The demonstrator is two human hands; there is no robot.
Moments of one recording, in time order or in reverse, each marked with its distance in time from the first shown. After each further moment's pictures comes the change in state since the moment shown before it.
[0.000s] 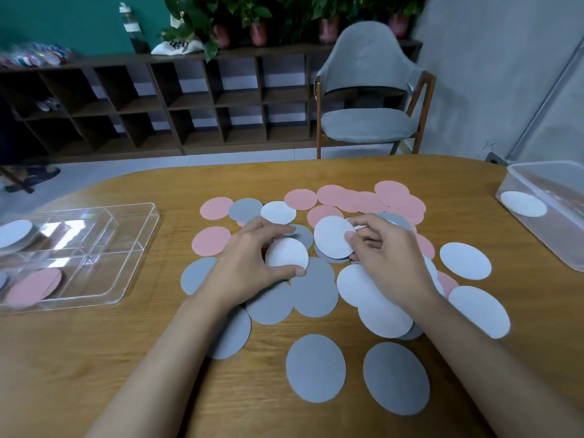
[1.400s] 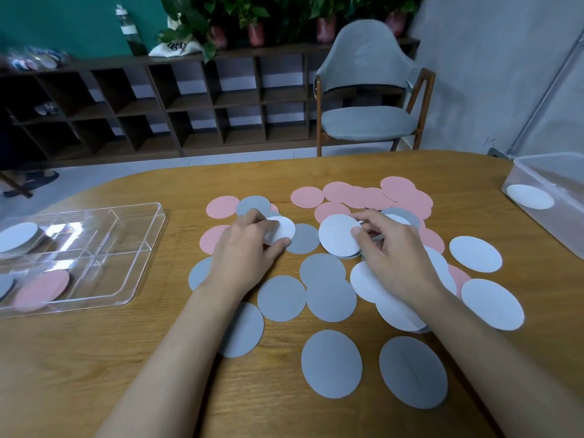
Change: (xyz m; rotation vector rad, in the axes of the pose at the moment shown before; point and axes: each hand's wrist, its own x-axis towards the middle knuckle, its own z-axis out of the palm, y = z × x) left_hand 0.014 -0.018 -0.001 0.340 0.115 -0.040; right_hand -0.003 -0.005 0.007 -0.206 0.005 -0.077
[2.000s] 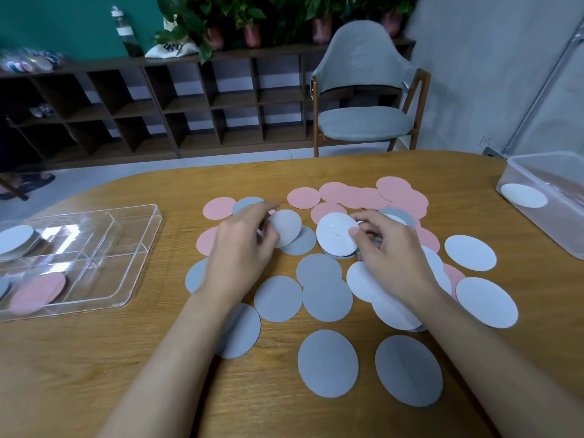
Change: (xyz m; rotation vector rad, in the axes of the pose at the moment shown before) left_hand -0.010 0.023 -0.018 -0.222 0.319 0.130; right_hand -0.001 0.005 0.001 0.079 0.024 0.049
